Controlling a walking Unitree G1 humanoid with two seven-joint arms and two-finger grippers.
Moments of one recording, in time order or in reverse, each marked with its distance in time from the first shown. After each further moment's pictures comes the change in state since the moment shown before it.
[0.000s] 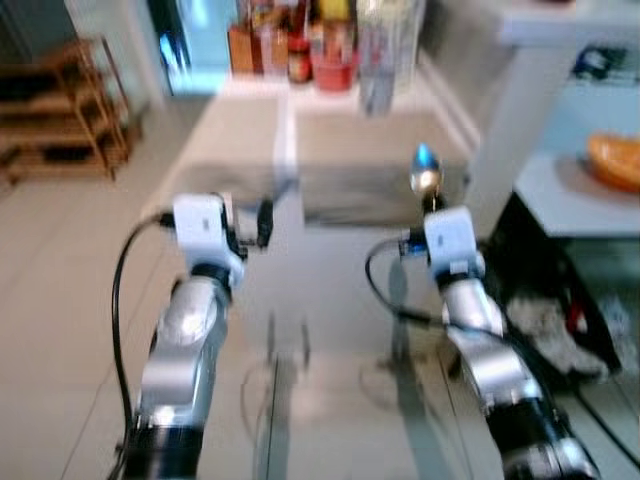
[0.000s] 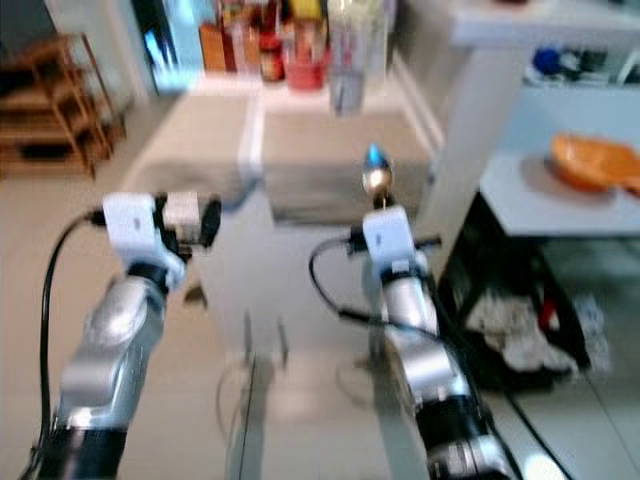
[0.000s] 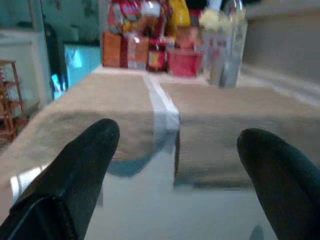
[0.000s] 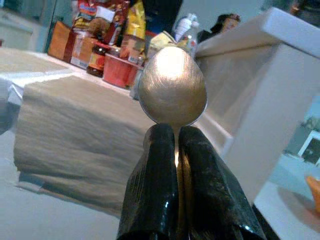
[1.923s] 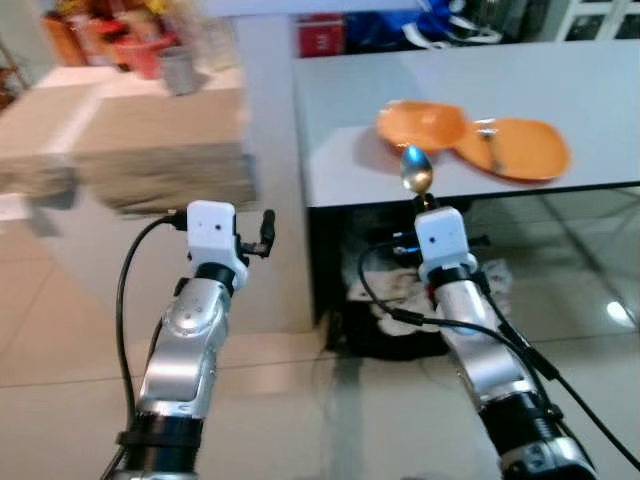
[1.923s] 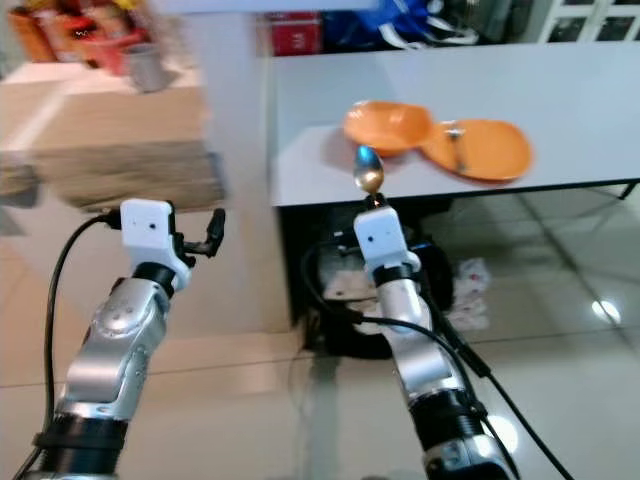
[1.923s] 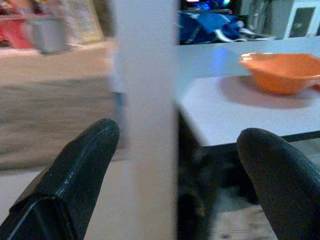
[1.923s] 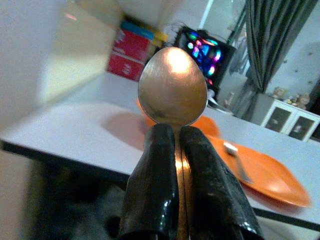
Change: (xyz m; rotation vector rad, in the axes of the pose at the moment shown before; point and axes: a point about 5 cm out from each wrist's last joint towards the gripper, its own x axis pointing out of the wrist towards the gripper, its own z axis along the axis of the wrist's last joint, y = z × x) left arm 0.007 -0.010 -0.012 0.064 0.075 -0.025; right arm -0.004 0.000 -0.007 -0.020 0.020 0.011
